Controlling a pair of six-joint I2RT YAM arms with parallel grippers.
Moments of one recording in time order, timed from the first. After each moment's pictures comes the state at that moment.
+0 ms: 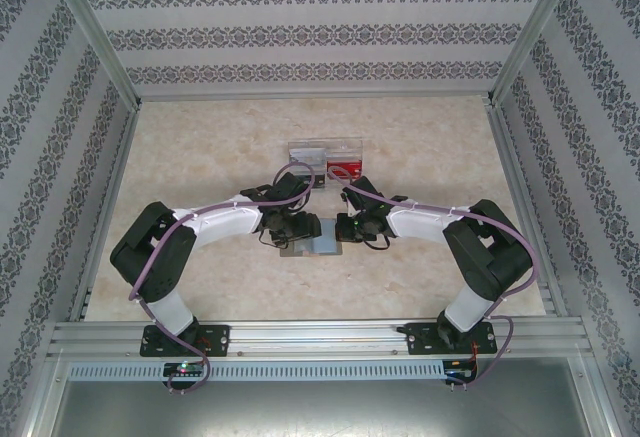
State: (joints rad) left arm -0.67 1.70 0.99 -0.46 0.21 -0.84; right arm 0.62 1.67 0.82 -0.27 -0.25 0.62
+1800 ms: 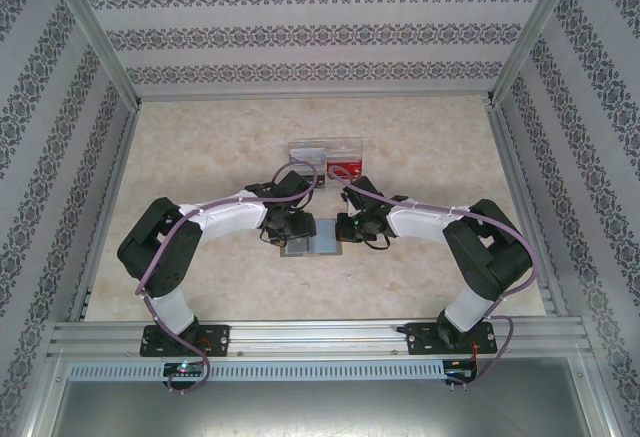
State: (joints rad) left arm -0.67 1.75 1.05 -0.55 0.11 -0.83; right arm 0.62 1.67 0.82 -0.26 -0.25 0.62
